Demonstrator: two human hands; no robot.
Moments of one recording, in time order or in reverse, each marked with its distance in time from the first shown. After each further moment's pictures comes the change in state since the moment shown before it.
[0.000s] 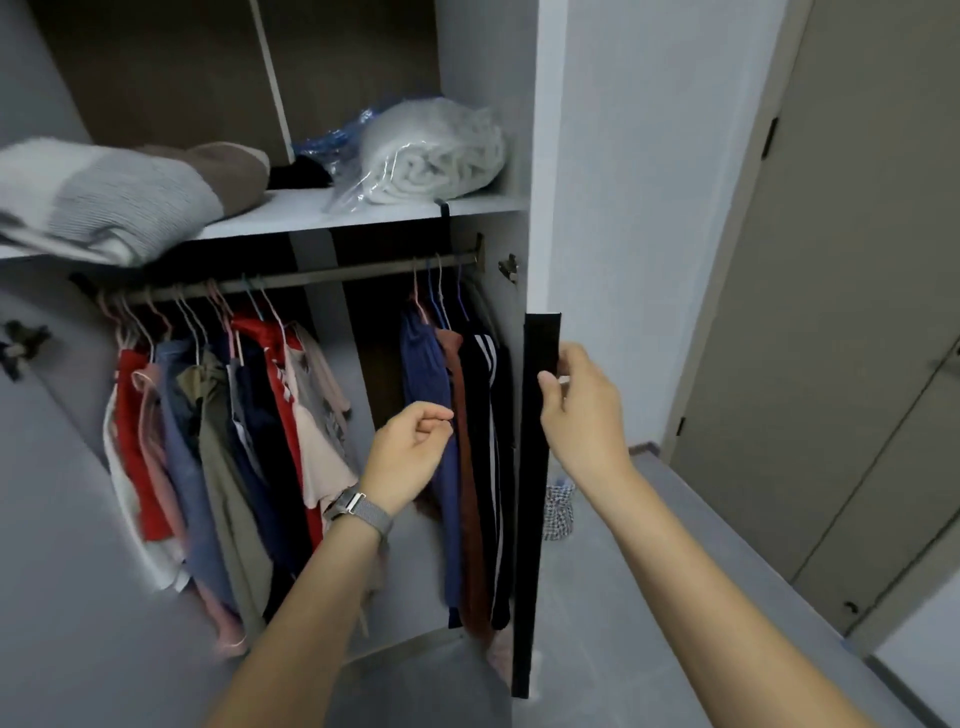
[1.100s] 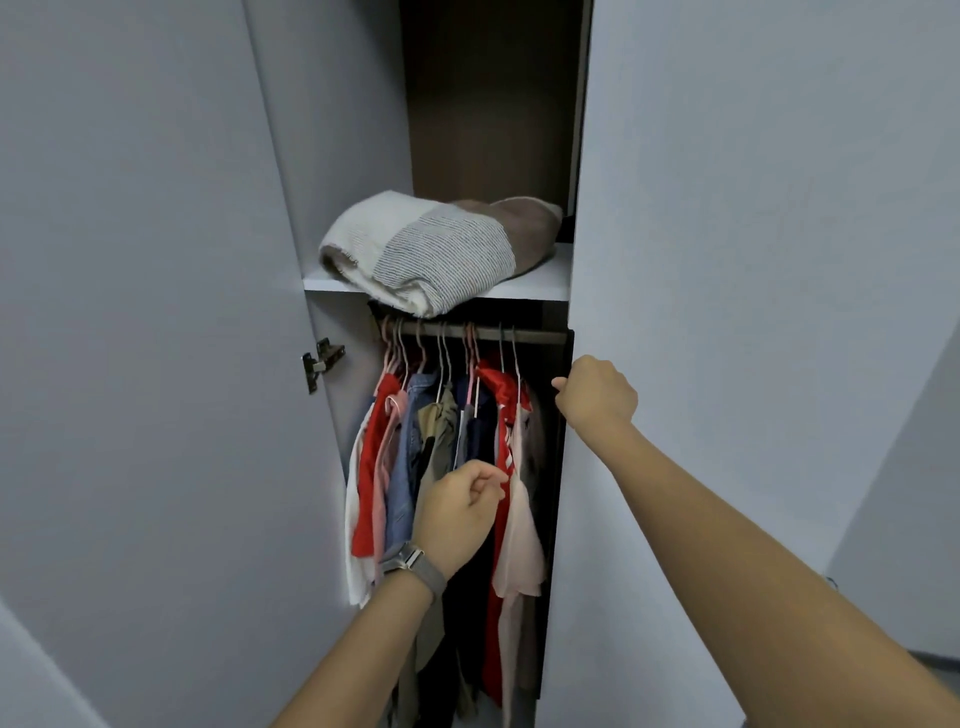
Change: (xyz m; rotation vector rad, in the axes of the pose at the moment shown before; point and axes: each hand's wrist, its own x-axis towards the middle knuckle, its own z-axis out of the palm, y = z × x) left_hand 0.070 -0.103 -0.168 0.167 0.369 -0.153; right_hand 0.161 -0.142 0.292 -0.312 -0.467 -0.127
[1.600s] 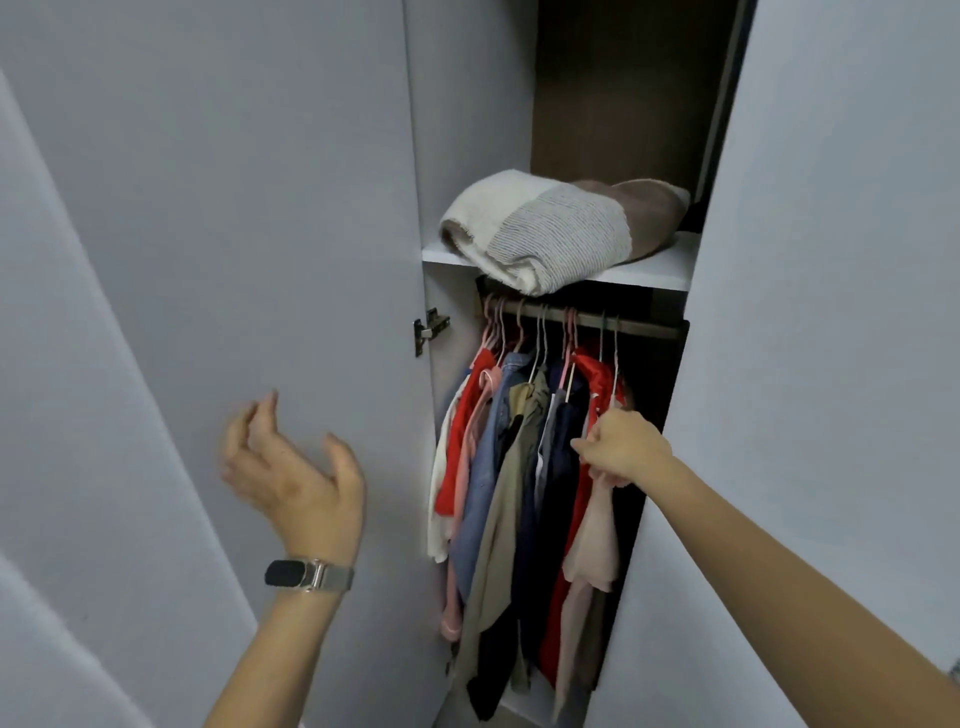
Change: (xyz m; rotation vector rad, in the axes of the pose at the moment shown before) left_hand -0.077 -0.028 -0.136 0.451 1.239 0.063; right_hand -0.035 -0.019 0.054 0.039 -0.486 -0.212
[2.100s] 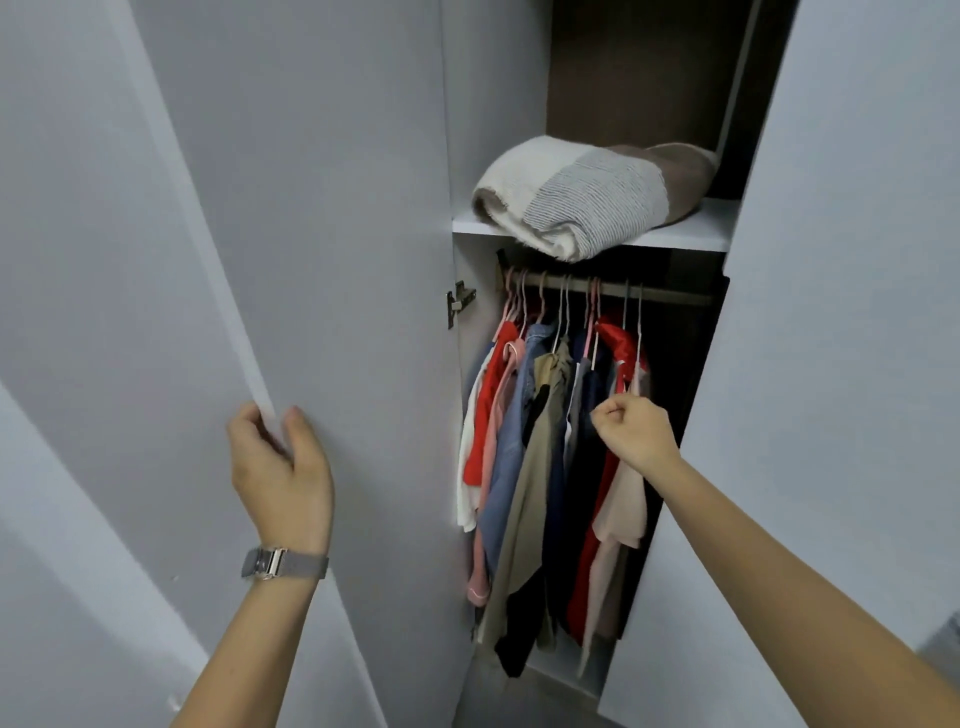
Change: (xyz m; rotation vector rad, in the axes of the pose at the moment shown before) left_hand 0.034 -0.053 -0.049 -0.202 -0.142 -0.309; right_hand -0.023 -0.014 0.056 0.446 0.244 -0.047
